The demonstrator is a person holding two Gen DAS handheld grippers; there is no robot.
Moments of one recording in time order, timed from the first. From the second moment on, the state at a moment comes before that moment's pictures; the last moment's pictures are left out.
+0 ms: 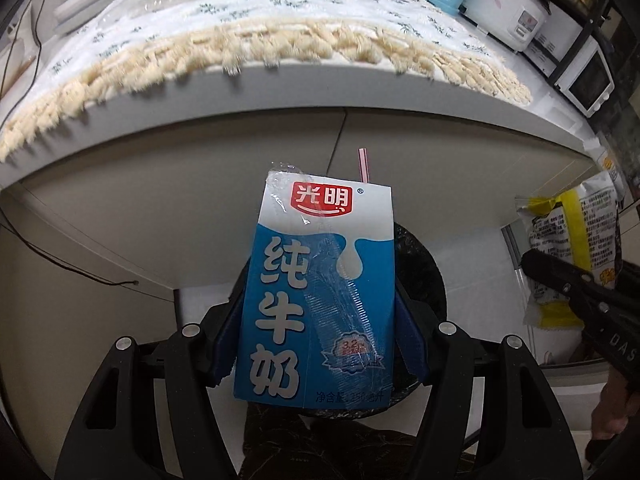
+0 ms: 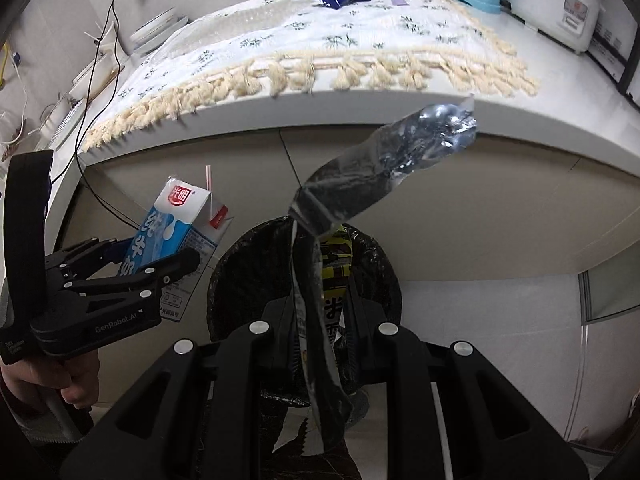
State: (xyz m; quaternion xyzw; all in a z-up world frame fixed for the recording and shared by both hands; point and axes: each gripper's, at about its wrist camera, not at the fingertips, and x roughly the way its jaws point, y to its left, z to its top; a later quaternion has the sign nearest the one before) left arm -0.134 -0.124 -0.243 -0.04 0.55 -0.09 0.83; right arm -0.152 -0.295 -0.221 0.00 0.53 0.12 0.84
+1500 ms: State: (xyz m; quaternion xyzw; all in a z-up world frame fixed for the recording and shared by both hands) left arm -0.116 -0.120 -0.301 -0.04 0.57 -0.09 0.82; right arm -0.144 -0.288 -0.277 -0.01 0.56 0.10 0.82
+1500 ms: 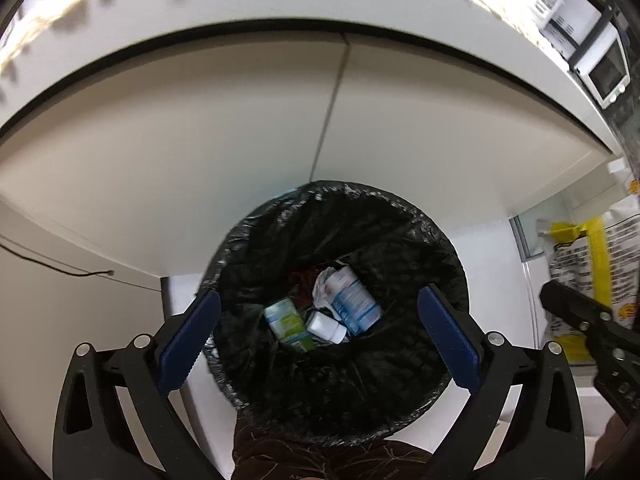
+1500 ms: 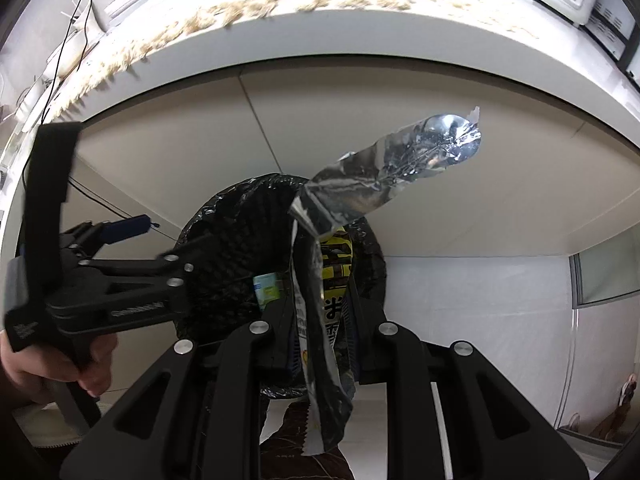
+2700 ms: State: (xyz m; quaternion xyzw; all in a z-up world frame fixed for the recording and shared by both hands) left arm -0.160 -0.024 -0.282 -0.08 0.57 0.00 0.82; right arm -0.110 -0.206 -0.369 -0.06 0.63 0.15 0.76
